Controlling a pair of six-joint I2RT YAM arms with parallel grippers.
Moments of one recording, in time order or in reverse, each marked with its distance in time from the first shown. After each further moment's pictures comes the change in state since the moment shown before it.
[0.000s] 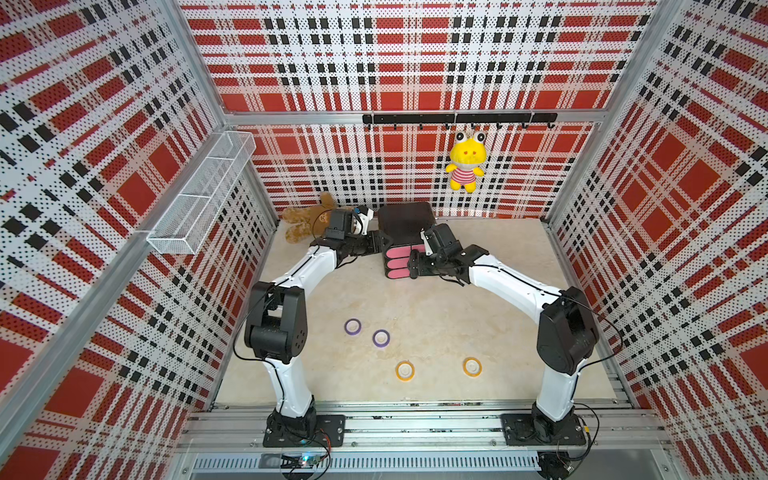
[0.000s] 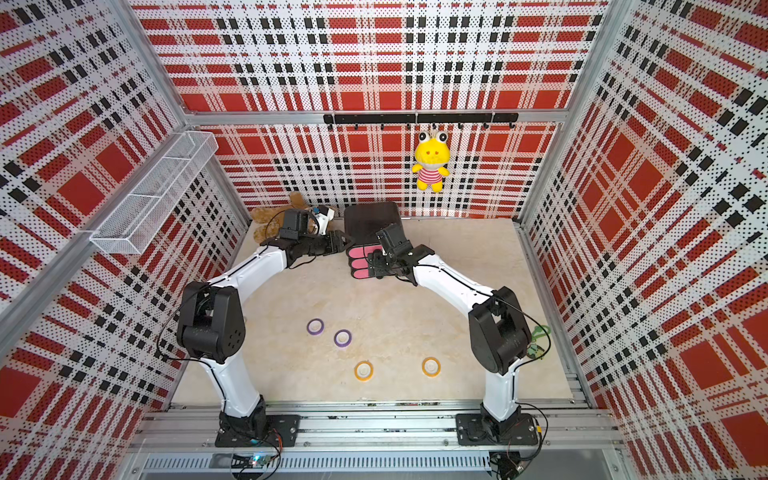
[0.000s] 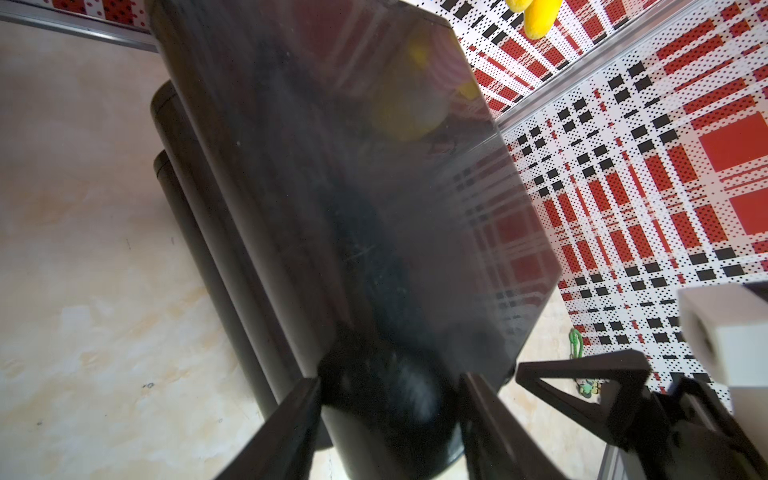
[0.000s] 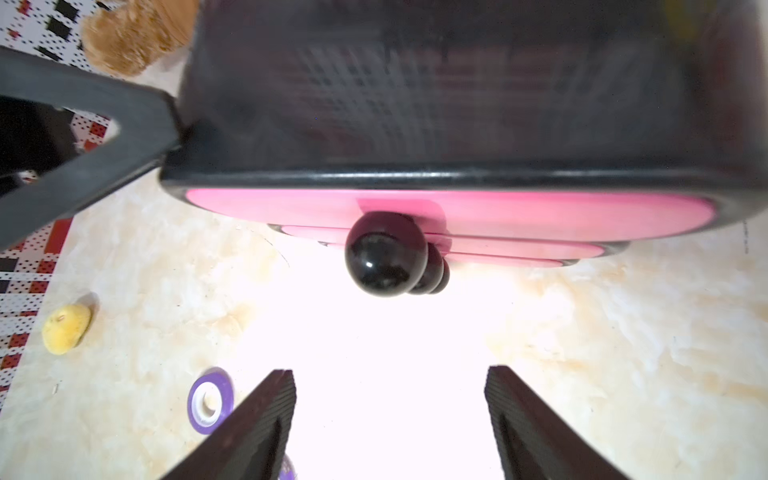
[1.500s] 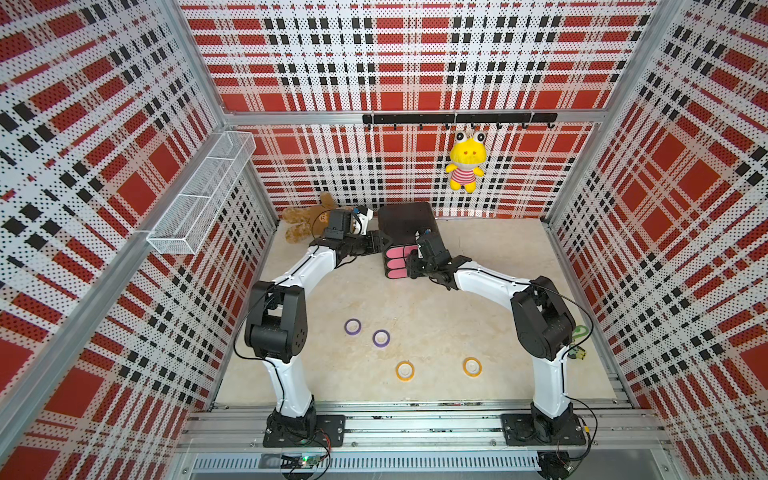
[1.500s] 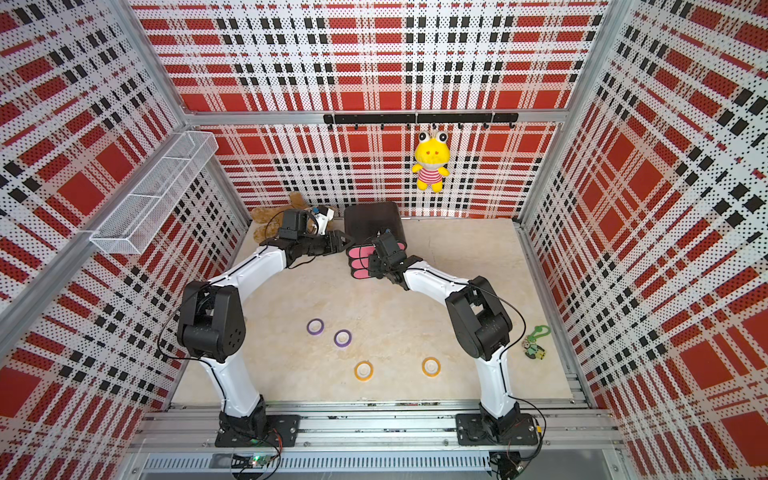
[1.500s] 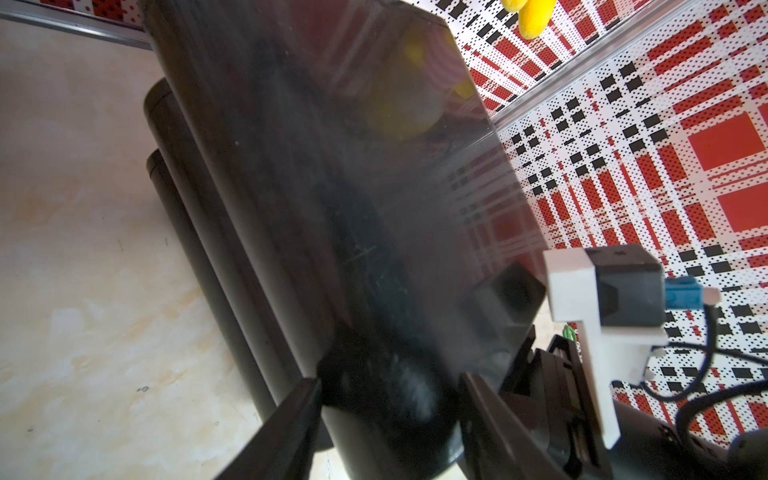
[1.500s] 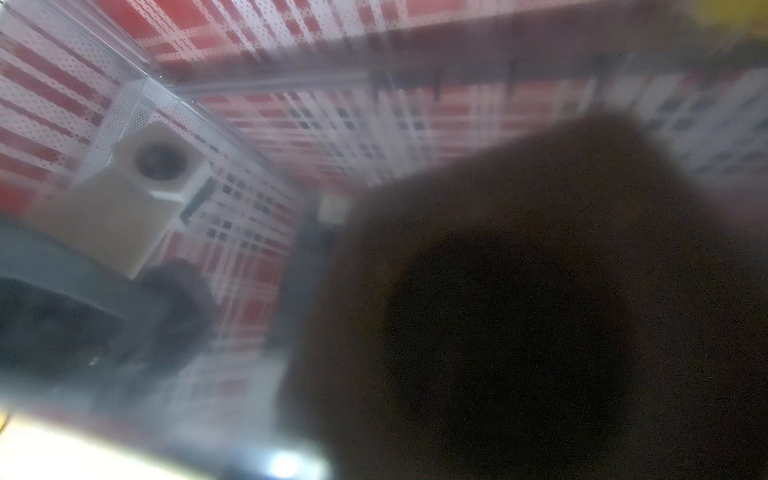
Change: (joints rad) left arm 0.008 0.006 0.000 0.008 0.027 0.000; right arm 0.000 0.172 -0.045 0.310 0.060 0.027
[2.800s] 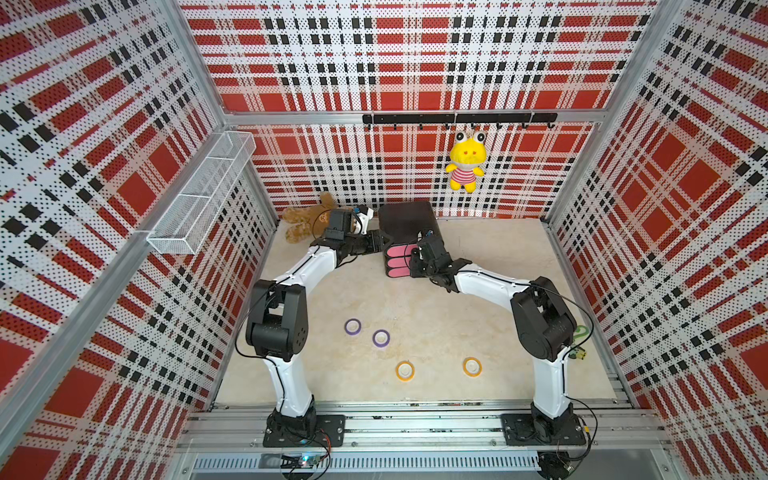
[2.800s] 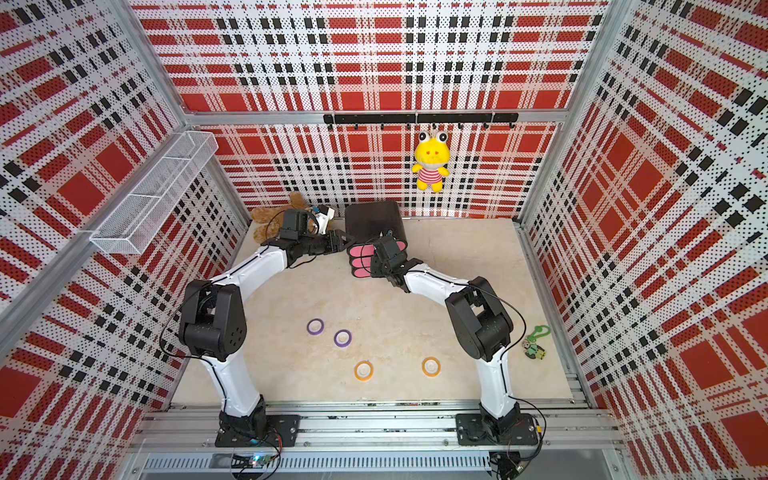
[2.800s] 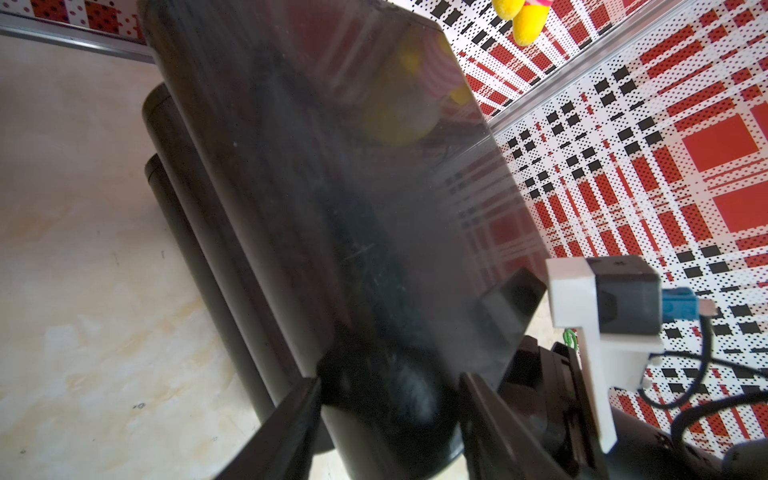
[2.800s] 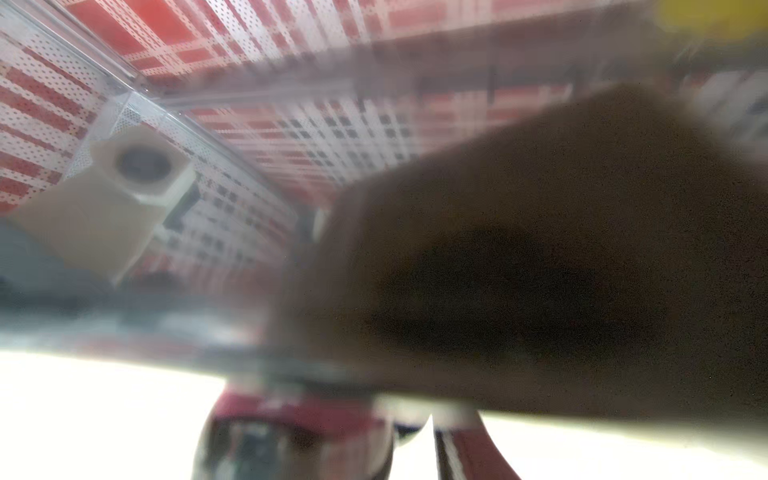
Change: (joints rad) left arm 0.000 0.012 0.000 0.032 0.006 -0.001; right arm 0.000 -0.009 -0.045 0.048 0.039 0.018
